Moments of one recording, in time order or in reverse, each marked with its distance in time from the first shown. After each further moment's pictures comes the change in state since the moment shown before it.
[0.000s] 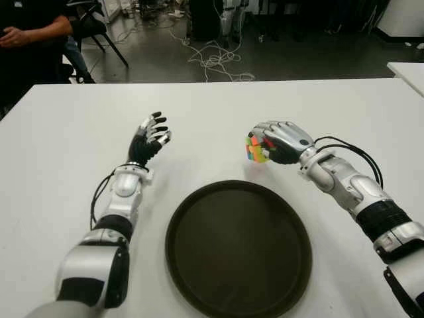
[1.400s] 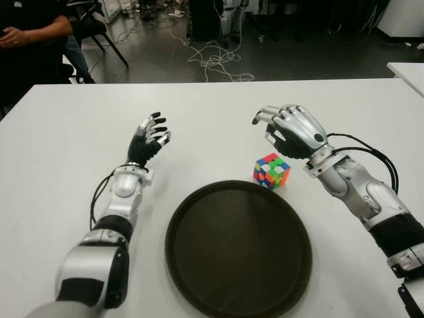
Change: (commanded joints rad) left arm -0.004 -0.001 0.011 0.008 -0.008 0.005 -0.011; right arm 0.117 -0.055 -0.113 -0.282 -0.012 -0.043 -0.110
